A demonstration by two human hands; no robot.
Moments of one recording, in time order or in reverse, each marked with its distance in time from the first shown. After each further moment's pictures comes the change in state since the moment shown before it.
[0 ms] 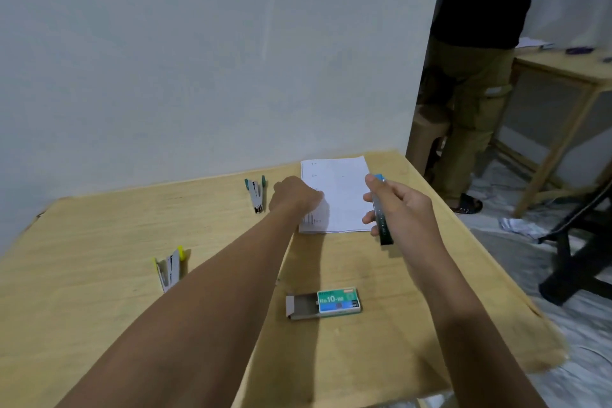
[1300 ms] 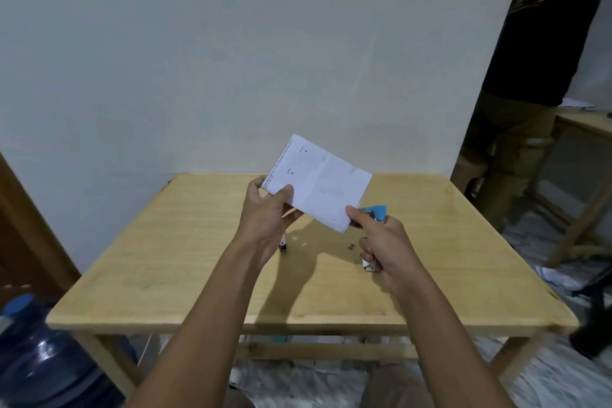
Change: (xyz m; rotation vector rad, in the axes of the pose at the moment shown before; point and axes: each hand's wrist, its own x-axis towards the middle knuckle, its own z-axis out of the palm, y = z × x) left_hand -0.202 -0.137 -0.150 -1.412 0.032 0.201; right_hand -0.126 -0.006 0.090 0.037 -0.264 0.157
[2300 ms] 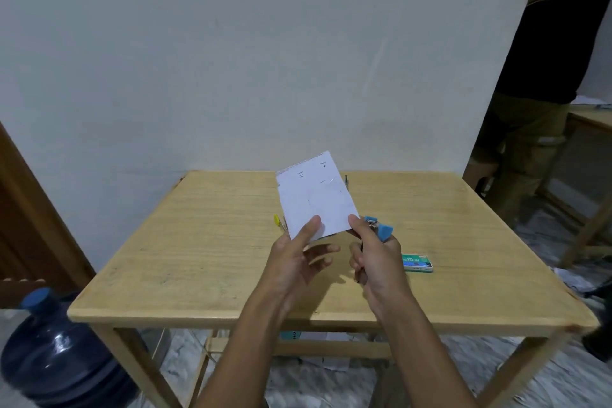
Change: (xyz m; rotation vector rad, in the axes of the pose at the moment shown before) left_hand -0.045 -0.042 -0.013 -0.035 -0.086 -0.176; right_hand -0.025 0.028 0.038 0.236 0.057 -0.029
